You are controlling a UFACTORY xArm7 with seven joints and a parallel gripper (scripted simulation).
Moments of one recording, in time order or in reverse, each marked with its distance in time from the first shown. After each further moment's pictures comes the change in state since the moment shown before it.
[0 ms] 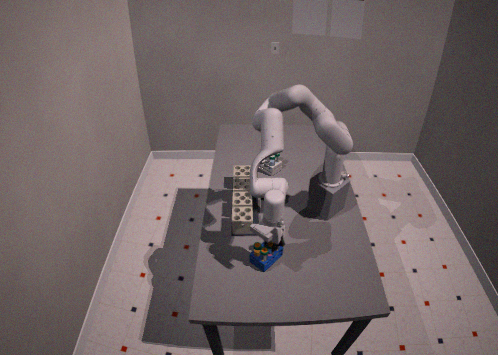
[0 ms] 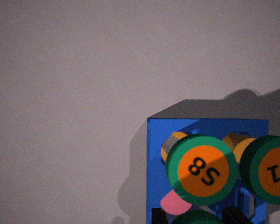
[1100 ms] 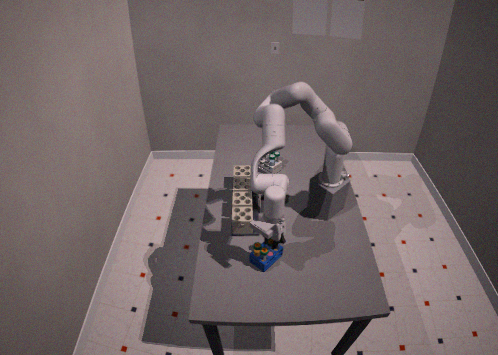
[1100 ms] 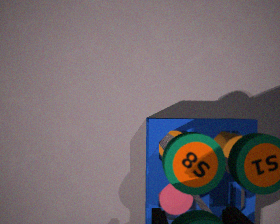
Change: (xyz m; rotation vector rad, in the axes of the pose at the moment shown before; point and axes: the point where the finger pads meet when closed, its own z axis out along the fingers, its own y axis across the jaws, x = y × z) arm 0.000 0.000 -0.018 0.000 0.000 0.000
